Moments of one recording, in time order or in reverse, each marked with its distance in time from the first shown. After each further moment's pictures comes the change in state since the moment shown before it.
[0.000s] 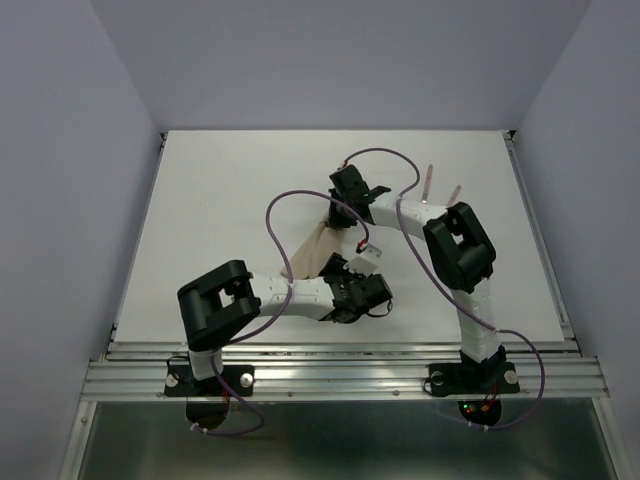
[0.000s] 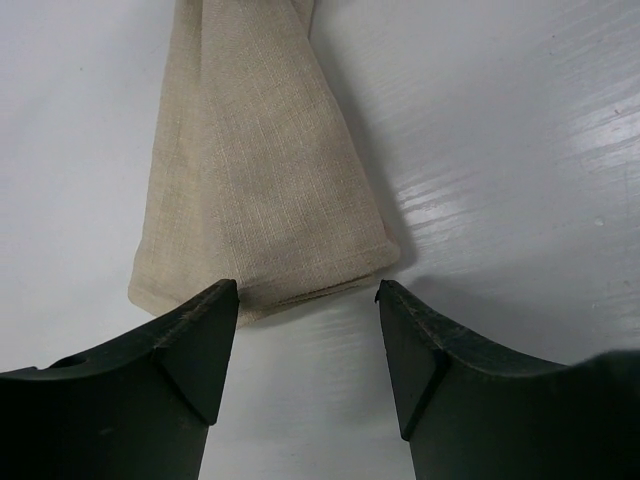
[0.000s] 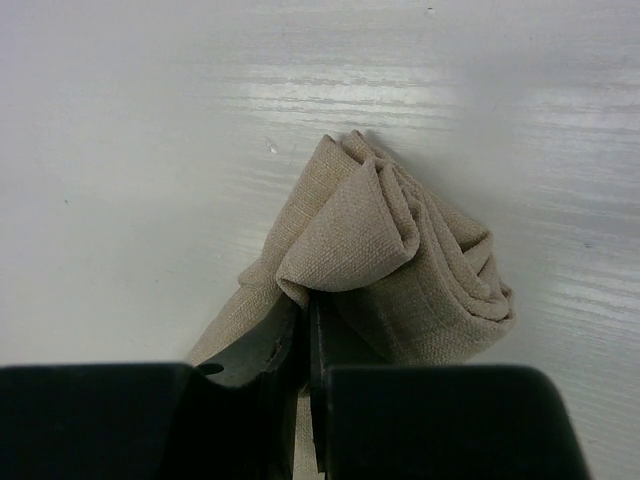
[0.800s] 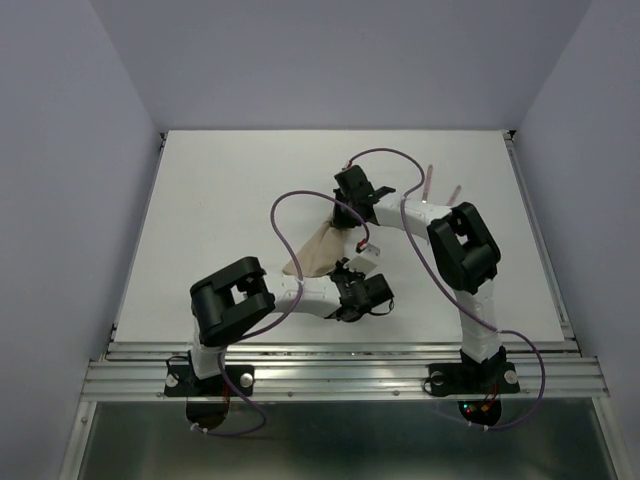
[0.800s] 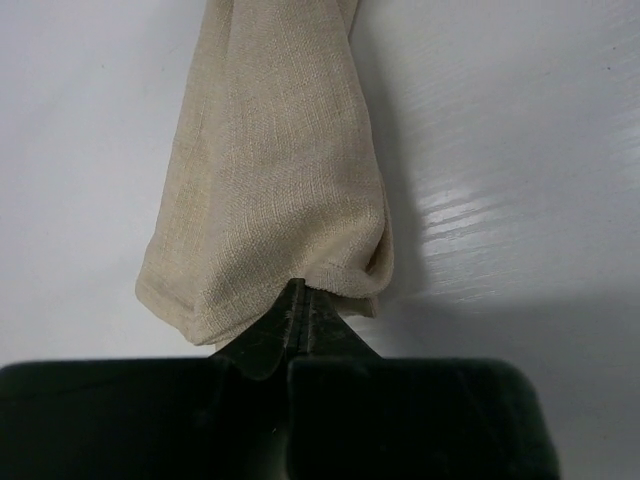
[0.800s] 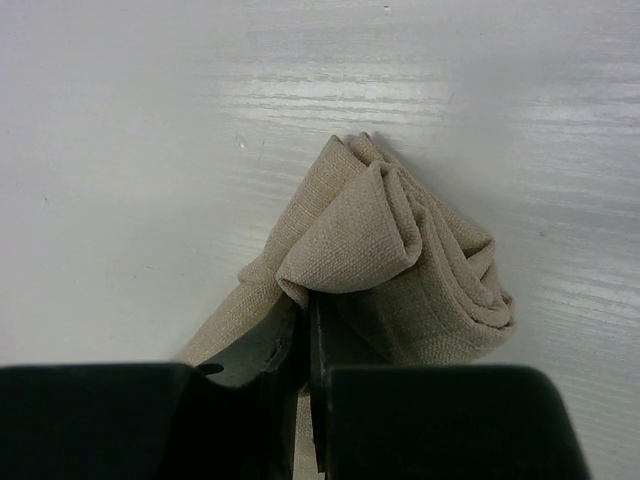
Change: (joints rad) left arm 0.014 0.092 0.032 -0.001 -0.087 -0.021; right arm -0.019 -0.027 -0.042 0.013 0.000 -0.008
